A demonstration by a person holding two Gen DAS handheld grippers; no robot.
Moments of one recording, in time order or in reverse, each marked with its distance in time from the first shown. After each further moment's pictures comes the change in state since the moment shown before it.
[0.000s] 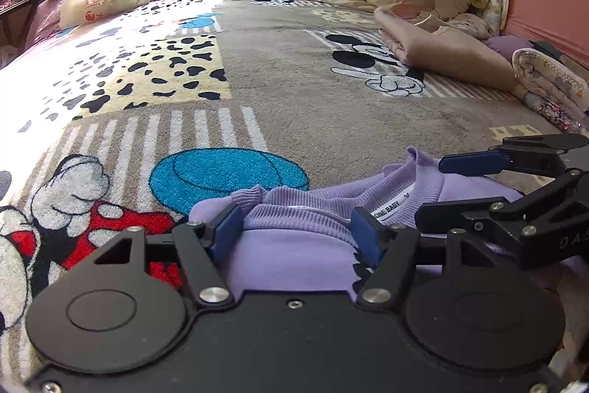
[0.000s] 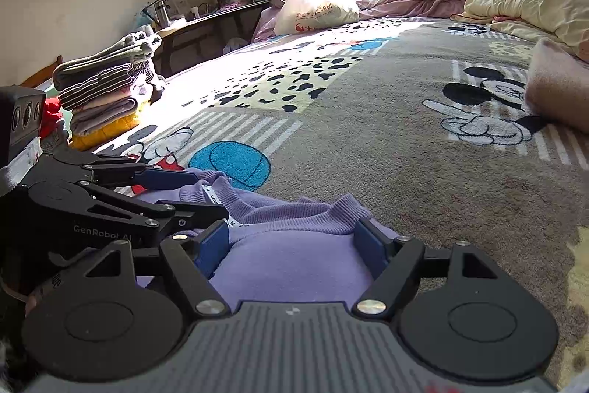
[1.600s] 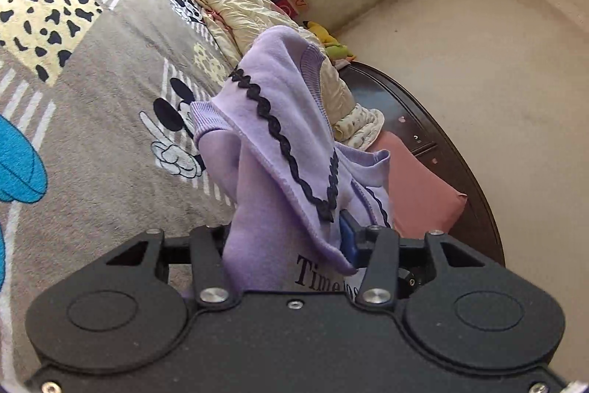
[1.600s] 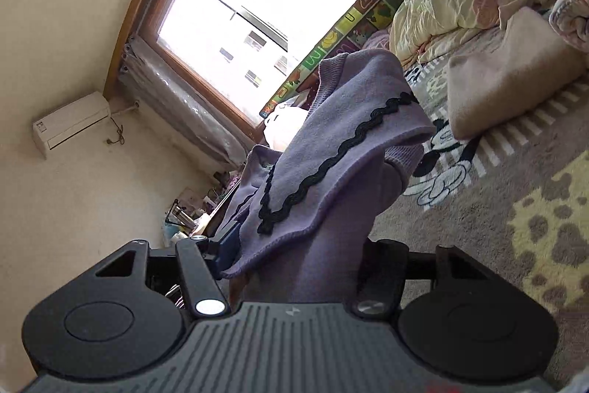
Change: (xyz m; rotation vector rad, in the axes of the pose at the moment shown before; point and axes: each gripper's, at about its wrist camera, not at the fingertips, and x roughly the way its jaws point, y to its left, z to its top) left arm -0.041 -0.060 0.089 -0.613 -0.105 -0.669; right arm -0.172 -0.051 0.005 0.590 -0.526 0.145
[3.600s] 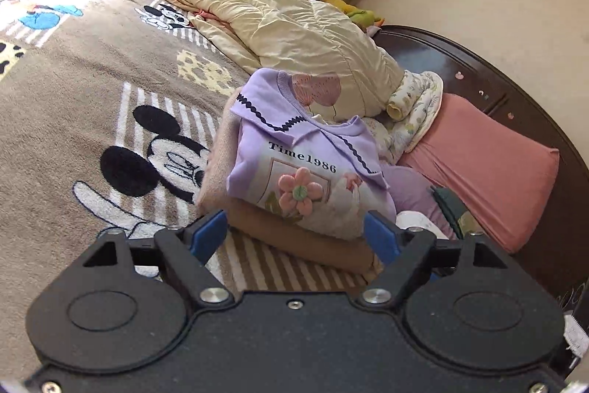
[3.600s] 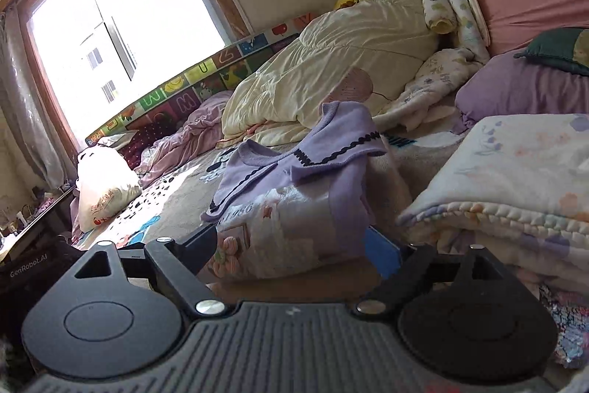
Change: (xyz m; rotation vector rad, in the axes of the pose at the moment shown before) left arm 0.158 0.004 0.022 0.321 0.026 0.251; right arm 0.069 -0.136 0.115 -0.200 -0.090 -0.590
